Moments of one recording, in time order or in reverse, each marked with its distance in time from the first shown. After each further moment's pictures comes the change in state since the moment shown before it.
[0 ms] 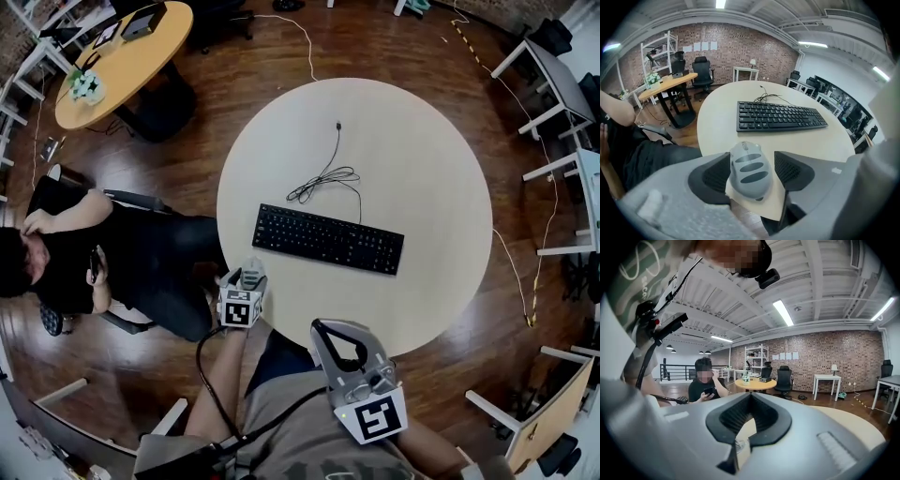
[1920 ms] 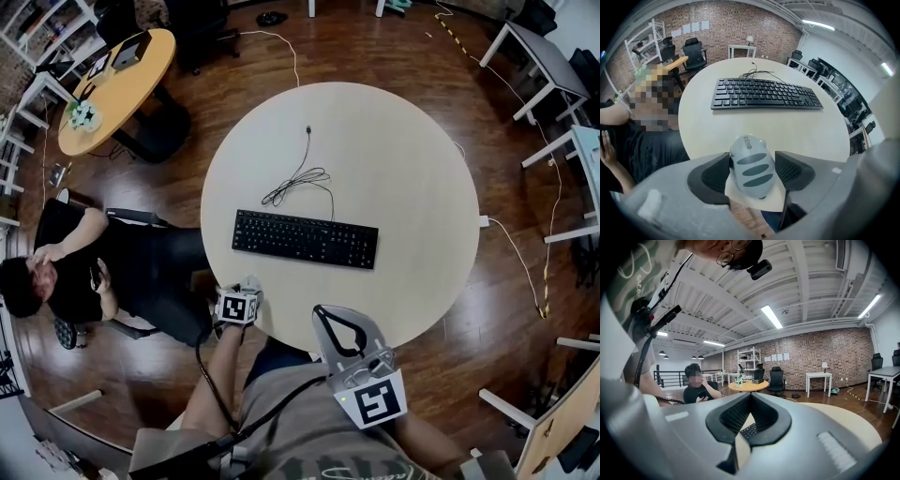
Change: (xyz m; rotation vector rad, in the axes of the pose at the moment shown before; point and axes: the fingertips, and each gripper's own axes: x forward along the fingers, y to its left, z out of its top) left arm 0.014 -0.052 -0.043 0.026 0.255 -0.008; right arm -0.067 -0.065 -0.009 0.073 -0.065 -0.073
